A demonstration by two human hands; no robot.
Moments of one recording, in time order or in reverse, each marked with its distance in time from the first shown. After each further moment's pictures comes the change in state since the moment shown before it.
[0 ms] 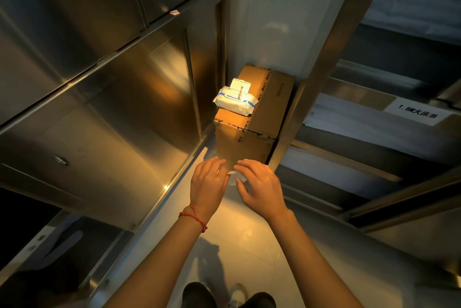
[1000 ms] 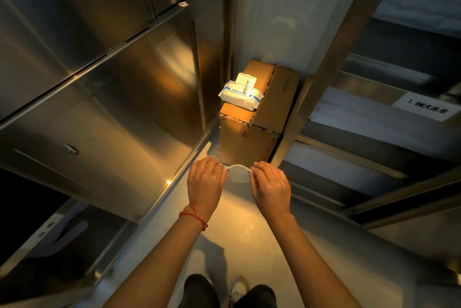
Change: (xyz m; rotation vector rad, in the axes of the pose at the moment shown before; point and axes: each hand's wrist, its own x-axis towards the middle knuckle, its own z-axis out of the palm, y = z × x) left_hand -0.024 -0.009 -0.003 0.034 0.065 -0.124; right_hand -0.025 0.000 0.022 -0.191 0.223 0.074
